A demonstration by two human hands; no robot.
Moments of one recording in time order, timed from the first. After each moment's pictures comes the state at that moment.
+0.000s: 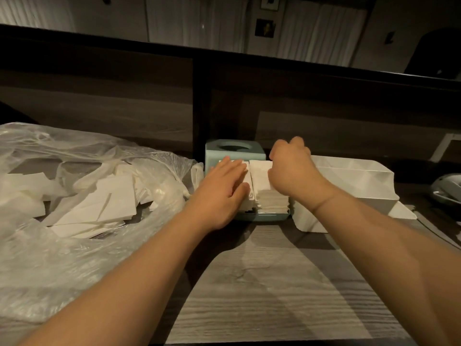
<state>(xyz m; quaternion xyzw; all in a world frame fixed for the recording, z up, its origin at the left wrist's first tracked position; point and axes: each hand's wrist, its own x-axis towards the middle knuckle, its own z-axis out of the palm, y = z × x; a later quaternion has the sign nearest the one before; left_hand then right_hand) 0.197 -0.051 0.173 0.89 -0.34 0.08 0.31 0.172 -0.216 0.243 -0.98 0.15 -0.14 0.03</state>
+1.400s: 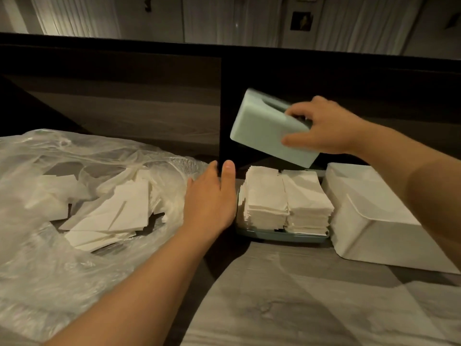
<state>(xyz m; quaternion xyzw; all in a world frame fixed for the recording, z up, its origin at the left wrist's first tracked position) 0.218 -0.034 0.170 0.88 -0.07 0.14 0.44 0.240 -0.265 0.300 -0.98 -0.10 -0.13 0.11</state>
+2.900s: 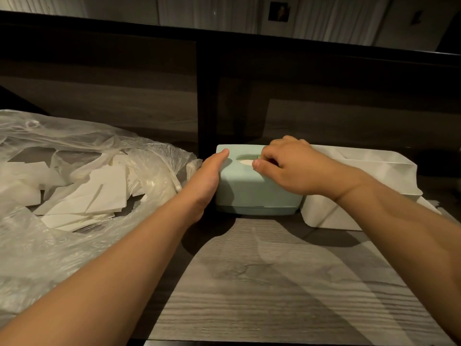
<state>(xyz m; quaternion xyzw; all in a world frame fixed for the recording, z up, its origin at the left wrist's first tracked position) 0.209 -0.051 0.177 0.70 -0.02 -0.15 0.70 0.163 -0.238 0.240 -0.99 -0.14 -0.08 0.03</state>
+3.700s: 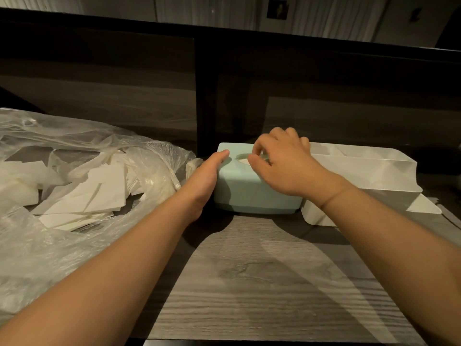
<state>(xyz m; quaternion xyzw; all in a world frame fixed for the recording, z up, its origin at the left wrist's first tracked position) 0.200 -0.048 0.184 0.69 -0.02 -0.17 0.70 0.171 -0.224 0.224 -0.98 -0.07 -0.17 0.05</state>
